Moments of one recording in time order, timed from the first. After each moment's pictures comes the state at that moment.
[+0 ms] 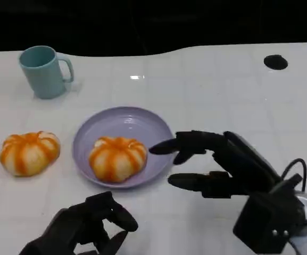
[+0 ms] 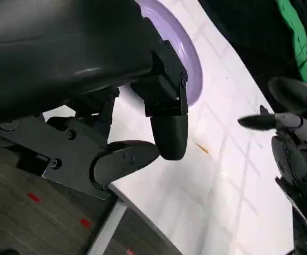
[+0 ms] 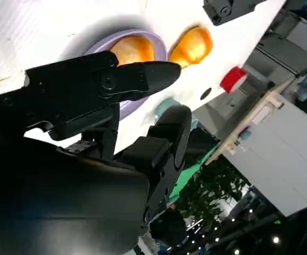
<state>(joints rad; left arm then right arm) 0.35 0.18 -0.14 -0.41 0.09 0.12 -0.23 -0.18 -0.17 0.28 0.00 -0.28 -0.33 0.17</state>
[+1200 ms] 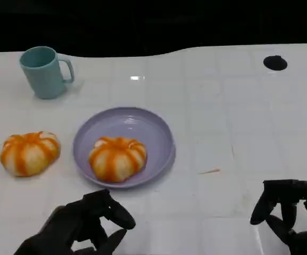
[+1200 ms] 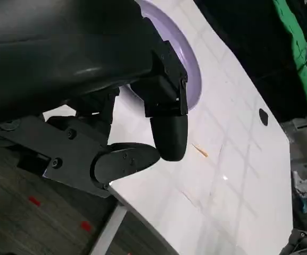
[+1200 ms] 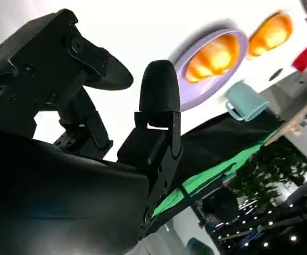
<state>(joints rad) 0.35 0.18 -0.13 -0.44 0.09 0.14 -0.23 0.23 -0.34 0.00 -0.18 -0.31 -0.43 0.13</state>
